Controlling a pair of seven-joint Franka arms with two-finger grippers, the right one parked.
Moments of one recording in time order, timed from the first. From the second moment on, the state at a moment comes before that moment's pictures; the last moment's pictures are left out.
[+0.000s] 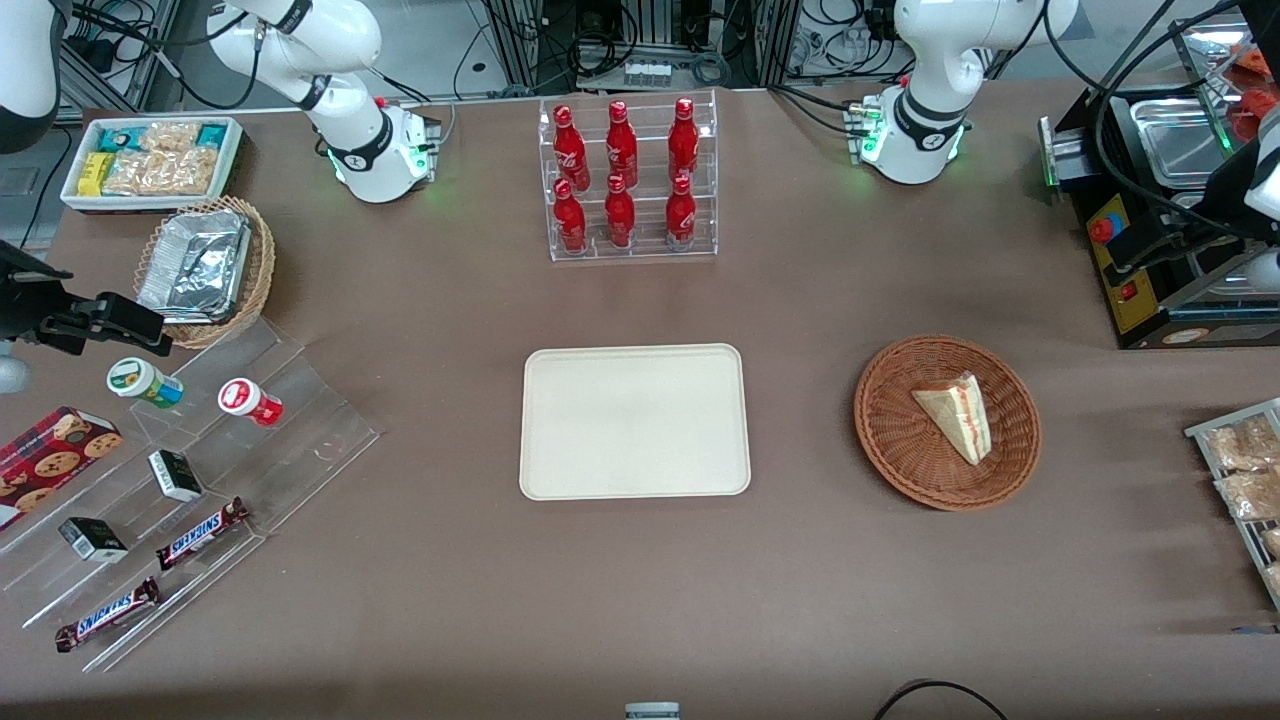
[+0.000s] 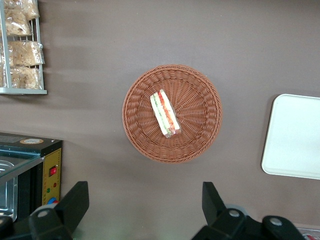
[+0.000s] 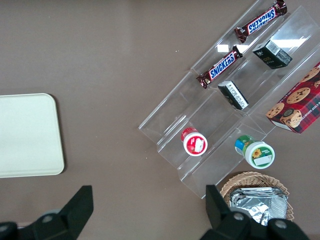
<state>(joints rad) -0.08 -0.06 0.05 -1.58 0.02 1.54 -0.16</state>
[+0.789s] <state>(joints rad) -0.08 -0.06 0.05 -1.78 0.02 1.70 -0.18</state>
